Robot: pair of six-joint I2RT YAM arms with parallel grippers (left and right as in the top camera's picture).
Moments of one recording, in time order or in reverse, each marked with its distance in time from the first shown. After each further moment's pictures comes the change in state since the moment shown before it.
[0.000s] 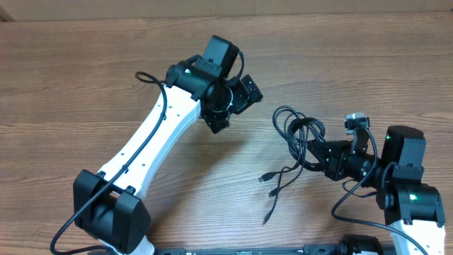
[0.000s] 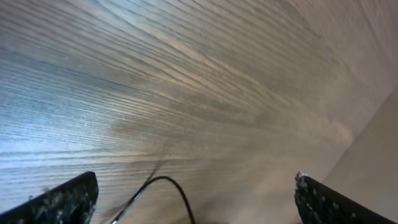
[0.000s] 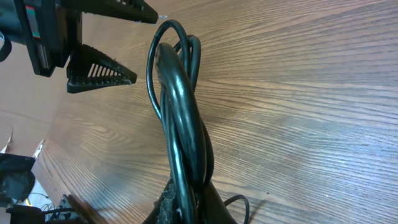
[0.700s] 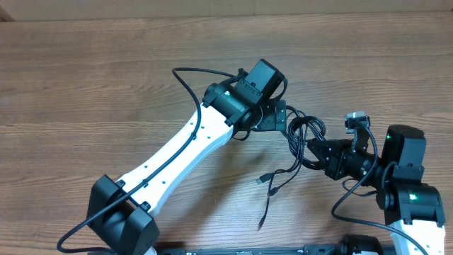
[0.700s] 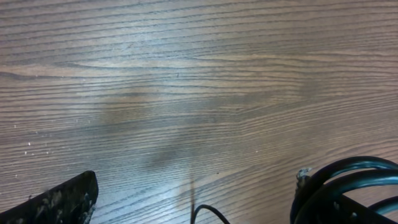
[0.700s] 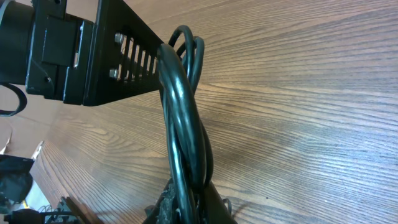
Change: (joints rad) left arm -0.222 0.000 0.000 0.038 -0.314 0.332; right arm 0.000 0.000 0.000 0.015 -0.001 -0.001
